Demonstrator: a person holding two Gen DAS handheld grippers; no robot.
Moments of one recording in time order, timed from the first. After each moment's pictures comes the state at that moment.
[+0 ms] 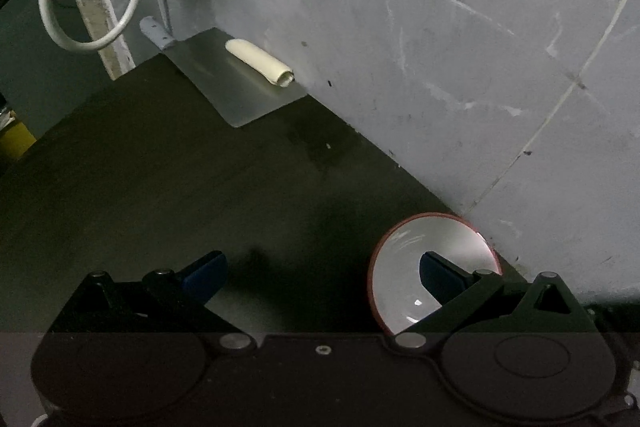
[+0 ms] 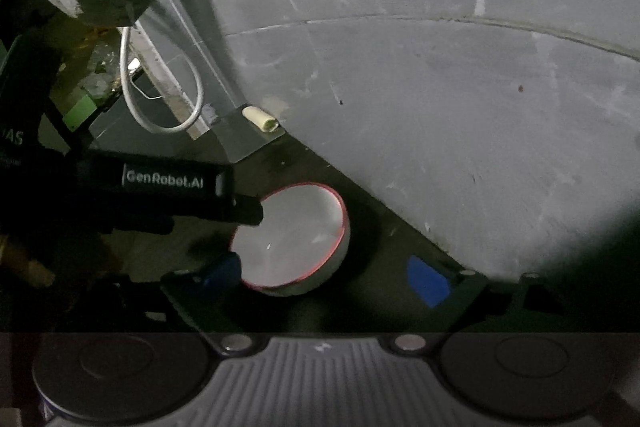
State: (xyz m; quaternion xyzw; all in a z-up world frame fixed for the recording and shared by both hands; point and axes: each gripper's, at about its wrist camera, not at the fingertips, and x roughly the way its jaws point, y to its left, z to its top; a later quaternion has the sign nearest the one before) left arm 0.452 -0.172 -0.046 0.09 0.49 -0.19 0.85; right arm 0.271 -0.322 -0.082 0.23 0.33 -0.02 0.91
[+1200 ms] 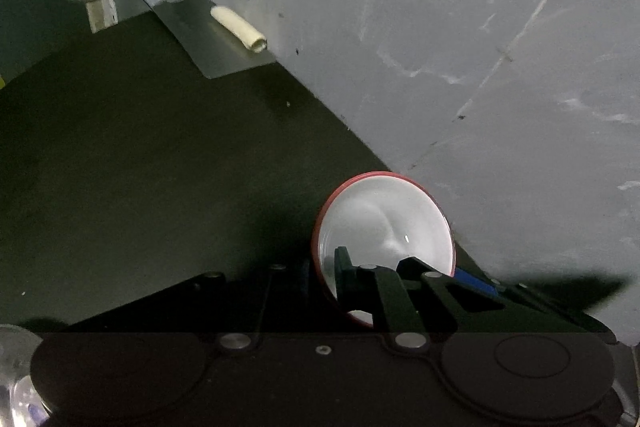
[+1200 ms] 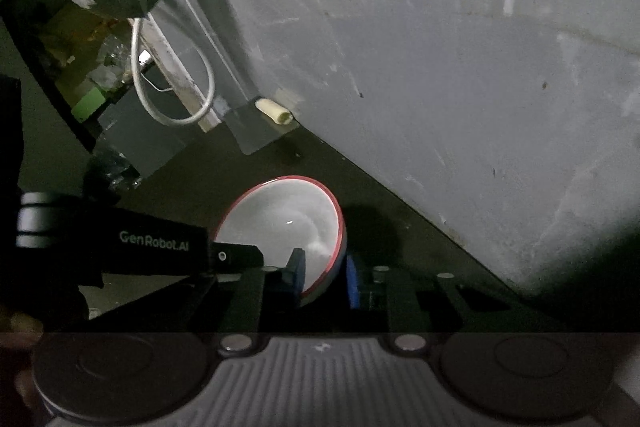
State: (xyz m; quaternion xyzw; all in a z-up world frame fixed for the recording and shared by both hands) left arm 0.410 -0.158 -0.038 0.00 0.50 -0.23 0.84; right arm 0.260 -0.316 -0.073 0.23 0.33 0.00 0.92
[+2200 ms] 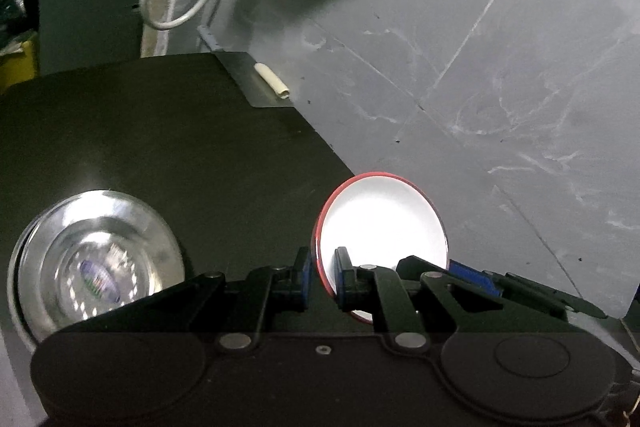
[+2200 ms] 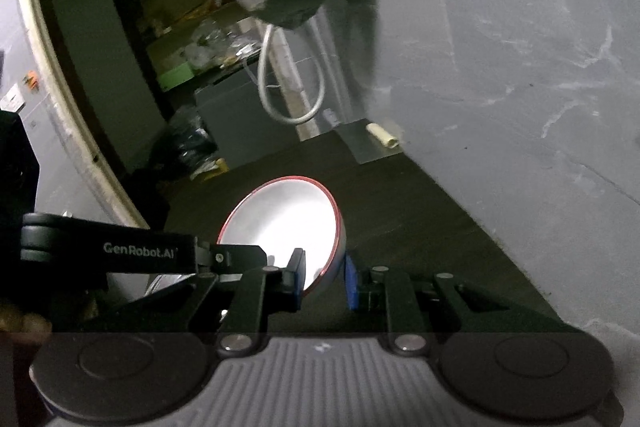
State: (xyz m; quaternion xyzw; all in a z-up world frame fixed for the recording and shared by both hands) left arm 0.261 -0.064 0.023 -0.11 0.41 -0.22 0.88; right arm 0.148 -0.257 0.018 0.13 0.30 0.11 0.94
